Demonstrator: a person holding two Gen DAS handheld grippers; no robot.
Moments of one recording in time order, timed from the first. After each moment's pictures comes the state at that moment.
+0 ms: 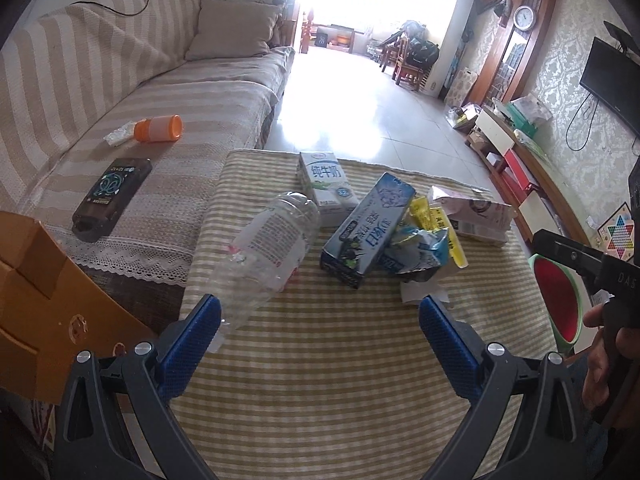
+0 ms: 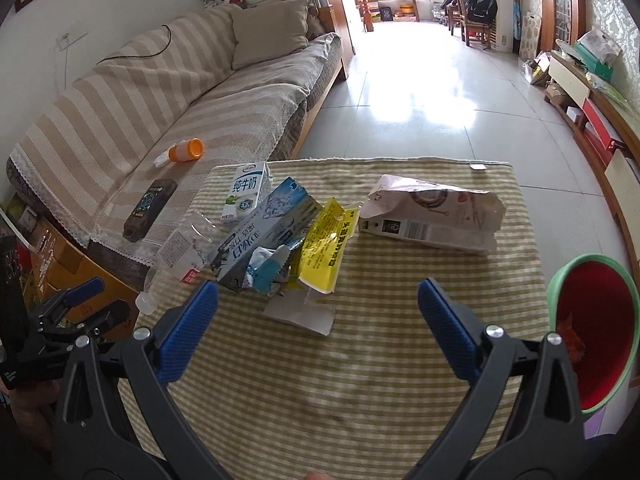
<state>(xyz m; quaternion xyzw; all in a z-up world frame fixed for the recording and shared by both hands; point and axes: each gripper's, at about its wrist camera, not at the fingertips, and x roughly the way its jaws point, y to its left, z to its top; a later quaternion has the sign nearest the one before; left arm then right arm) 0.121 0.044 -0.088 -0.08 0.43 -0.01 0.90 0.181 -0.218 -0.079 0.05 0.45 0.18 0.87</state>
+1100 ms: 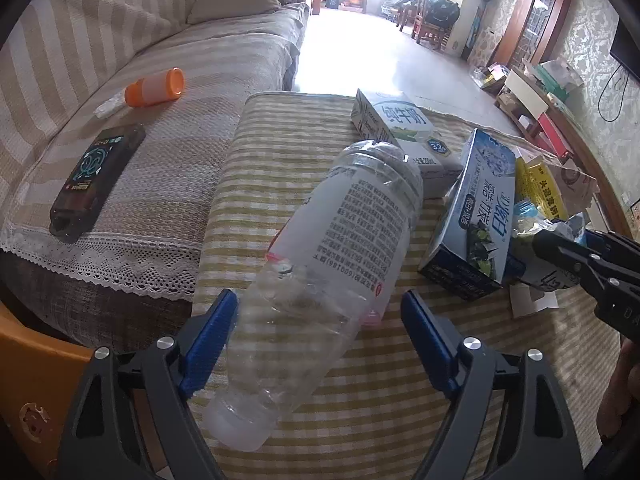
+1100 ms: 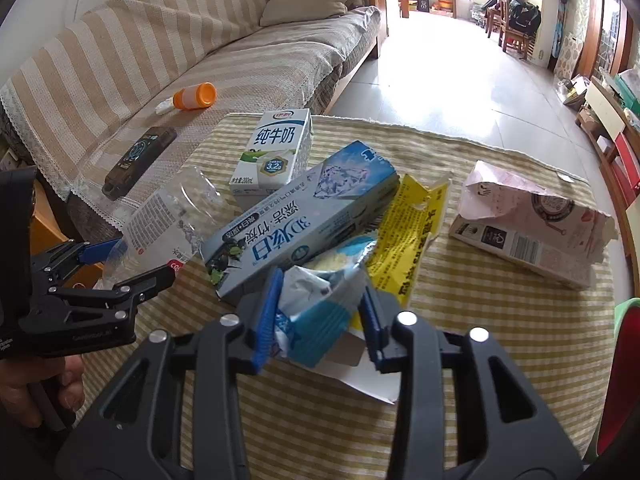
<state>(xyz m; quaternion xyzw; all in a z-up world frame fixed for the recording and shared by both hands) 0.194 0.078 -0.171 -0.05 0.49 0.01 0.87 0.219 -0.127 -0.152 -0.02 0.46 0.21 0.86</state>
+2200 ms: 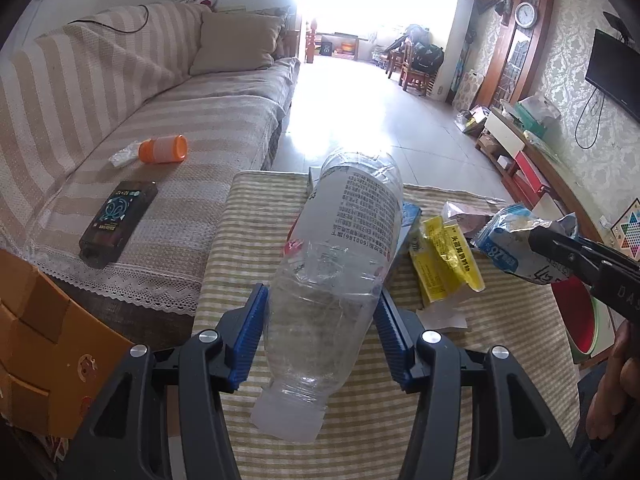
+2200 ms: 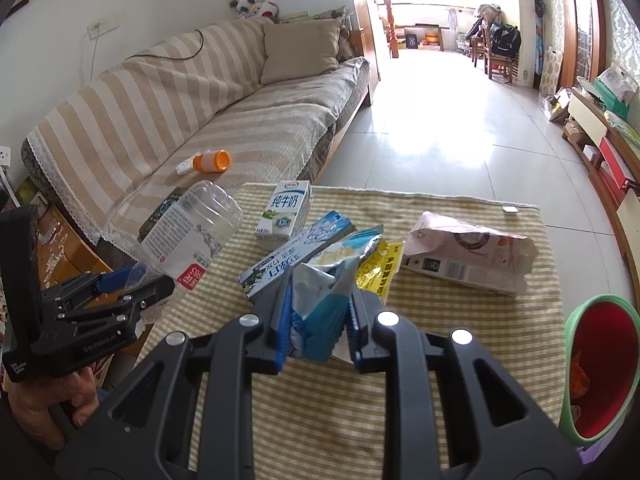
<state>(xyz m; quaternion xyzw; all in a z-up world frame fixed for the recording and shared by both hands) 0.138 0.035 -0.075 -0.06 0.41 0.00 0.91 0.175 -0.188 -0.059 0.03 0.39 0.22 0.89</state>
